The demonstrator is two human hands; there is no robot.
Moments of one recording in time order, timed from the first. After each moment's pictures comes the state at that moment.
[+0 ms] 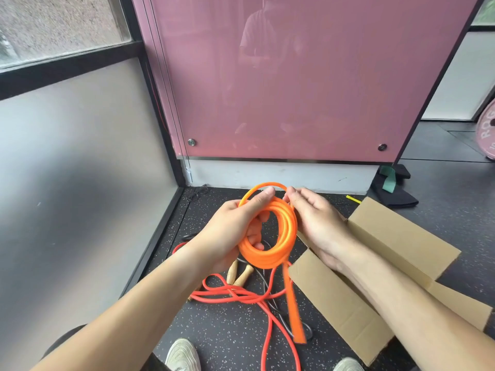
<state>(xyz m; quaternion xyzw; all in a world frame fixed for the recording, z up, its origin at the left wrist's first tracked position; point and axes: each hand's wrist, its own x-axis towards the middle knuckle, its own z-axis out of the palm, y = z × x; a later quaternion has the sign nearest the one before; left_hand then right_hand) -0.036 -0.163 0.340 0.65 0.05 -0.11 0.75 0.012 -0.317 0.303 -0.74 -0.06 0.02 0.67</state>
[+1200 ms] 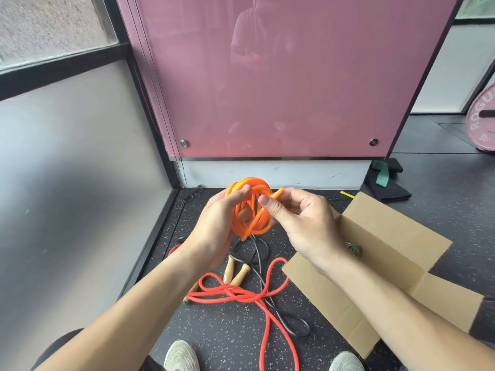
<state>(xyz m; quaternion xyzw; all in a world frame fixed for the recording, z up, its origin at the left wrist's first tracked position) -0.021 -0.164 0.325 0.62 0.02 -0.03 0.79 -0.011 -0.314 0.309 -0.72 -0.15 -0.07 0.67</state>
